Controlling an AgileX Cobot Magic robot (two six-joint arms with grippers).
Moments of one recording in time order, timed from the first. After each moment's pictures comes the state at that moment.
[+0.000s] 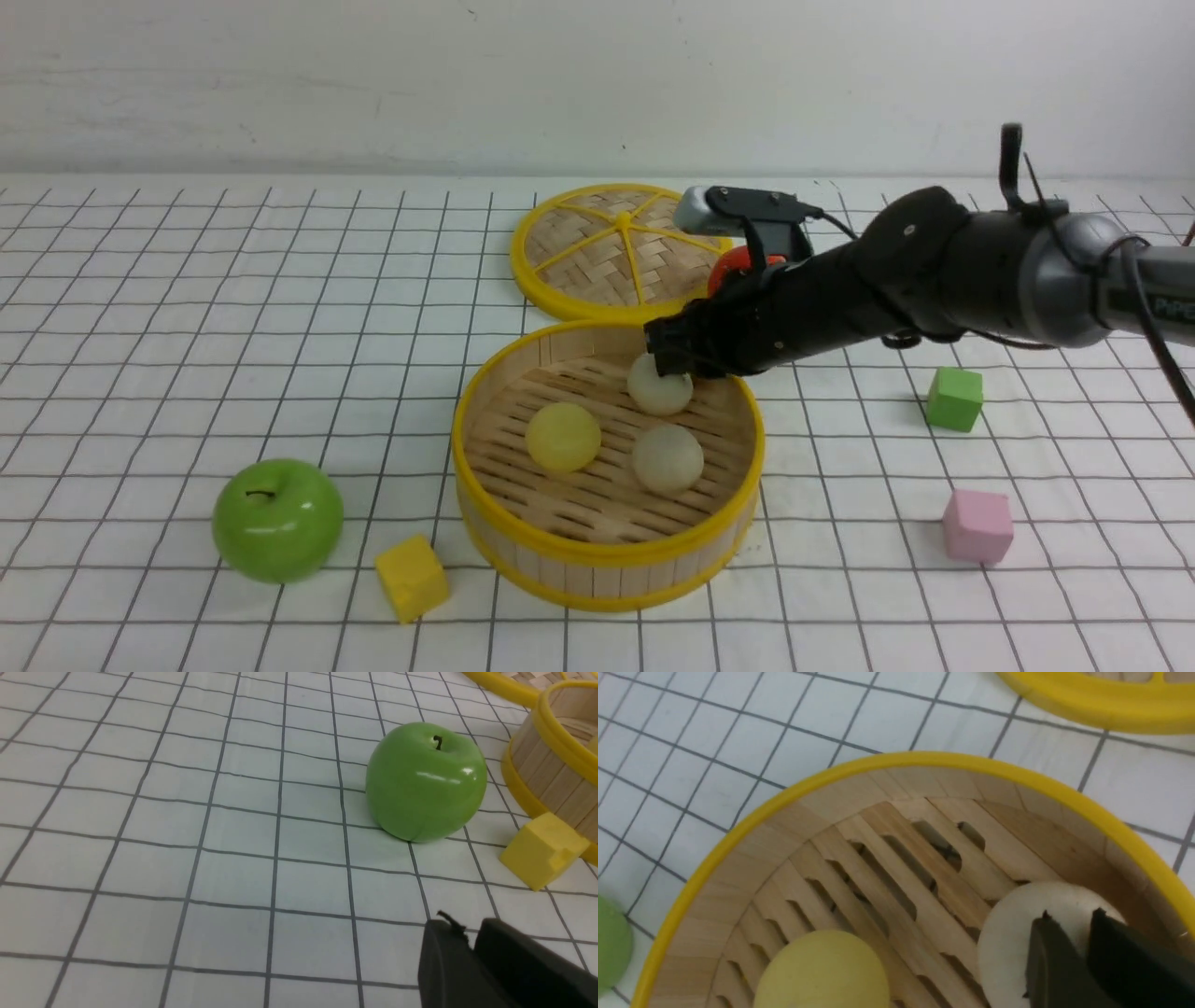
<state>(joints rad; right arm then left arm) 0.36 2.05 -1.46 0.91 0.41 -0.65 -0.15 -0.01 0.03 0.15 0.39 -0.37</state>
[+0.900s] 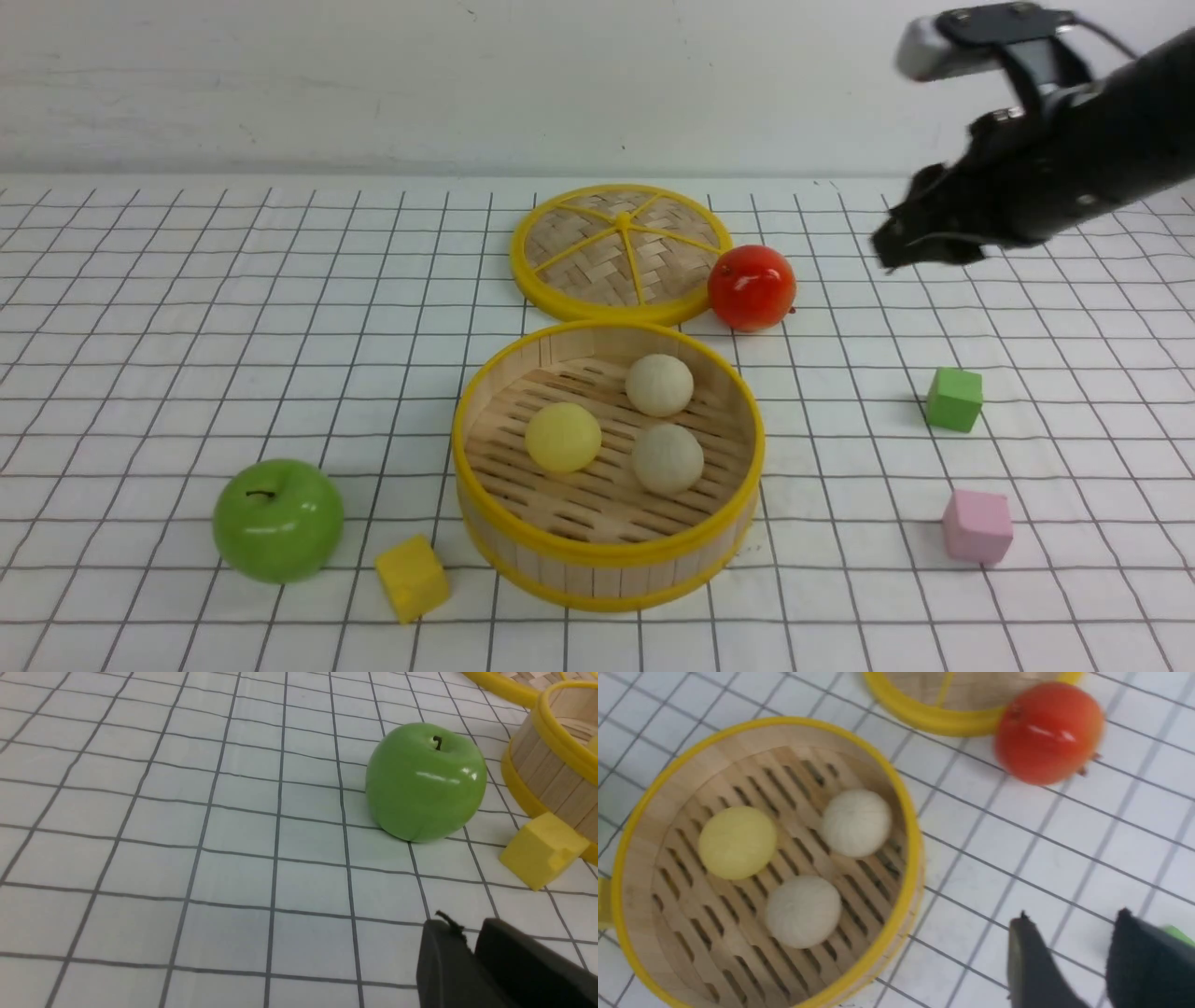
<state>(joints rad) 0.10 1.60 -1.46 0.46 0.83 -0.47 -0.15 -0.01 0.03 0.15 0.39 -0.37</state>
